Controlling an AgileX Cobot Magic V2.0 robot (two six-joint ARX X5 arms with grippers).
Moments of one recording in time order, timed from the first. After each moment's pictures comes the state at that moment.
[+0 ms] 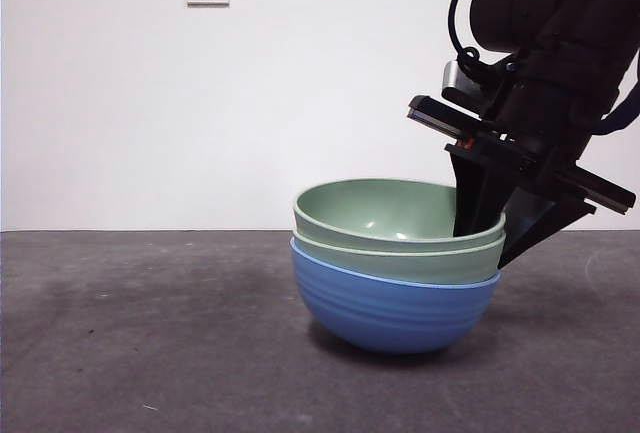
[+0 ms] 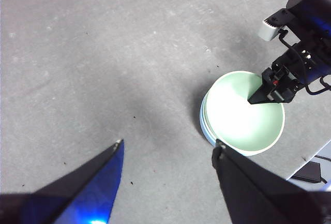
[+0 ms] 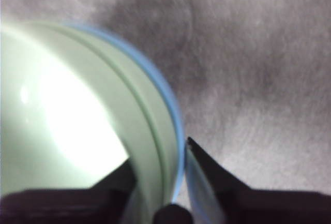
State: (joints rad) left arm -0.67 1.08 1.44 -1.07 -0.08 -0.10; right arm 0.46 1.56 0.96 -0.59 -0.27 0.28
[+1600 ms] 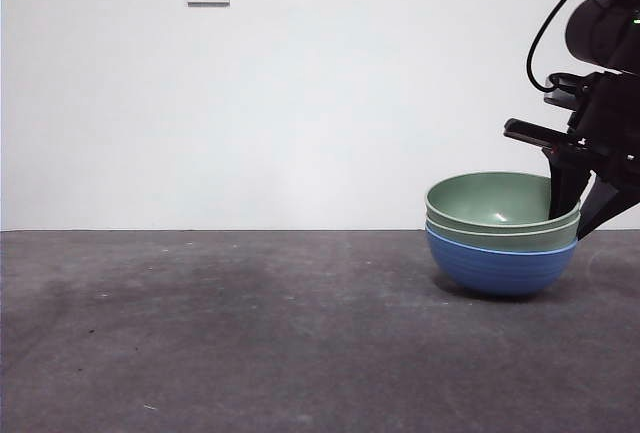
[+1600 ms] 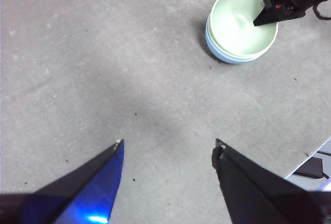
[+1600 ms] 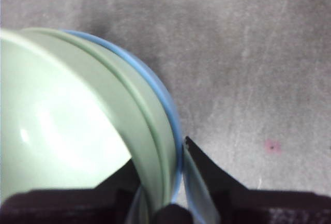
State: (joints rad) left arm -0.67 1.08 1.44 -1.08 -0.08 -0.09; right arm 0.08 1.71 1.15 -0.53 -0.21 0.24
